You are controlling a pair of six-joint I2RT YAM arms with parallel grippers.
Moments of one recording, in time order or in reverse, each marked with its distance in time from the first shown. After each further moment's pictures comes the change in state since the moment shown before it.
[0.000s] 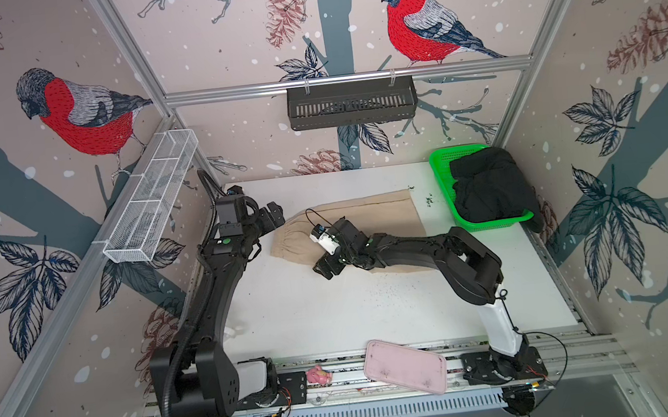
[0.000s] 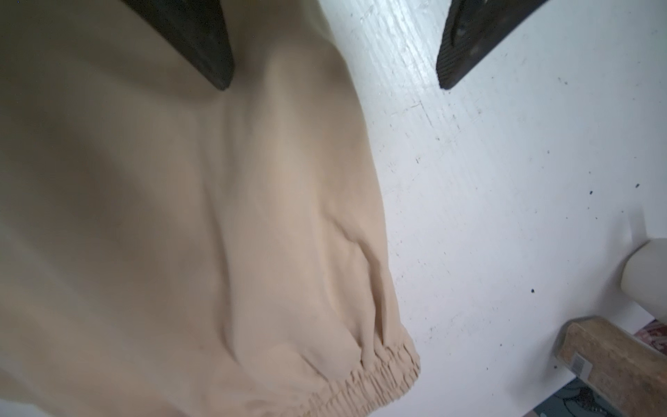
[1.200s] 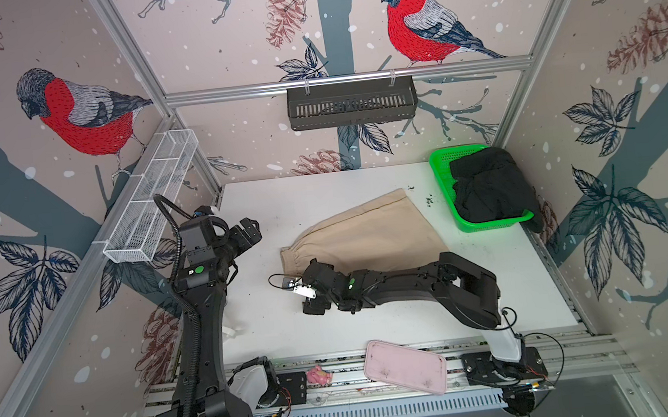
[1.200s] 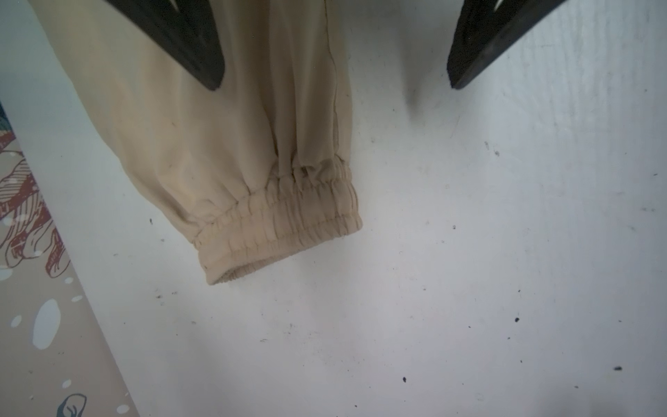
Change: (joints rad) left arm 0.252 -0.163 -0.051 -0.151 0.149 0.024; right arm 0.316 -0.032 -0.019 0.026 0.468 -0.446
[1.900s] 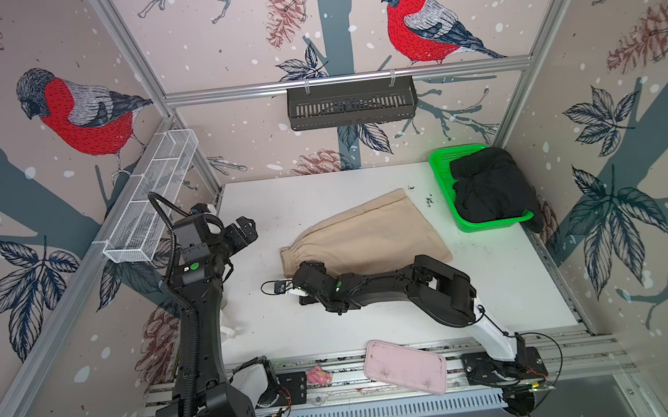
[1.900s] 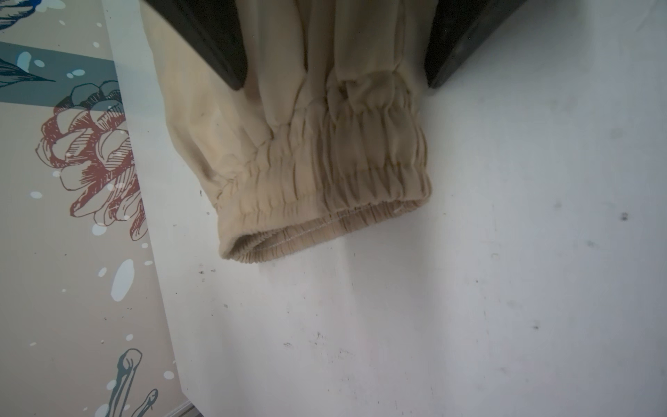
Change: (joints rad) left arm 0.021 0.022 0.043 -0.014 0.003 0.055; right arm -0.031 0.159 0.110 0.085 0.127 -0.196
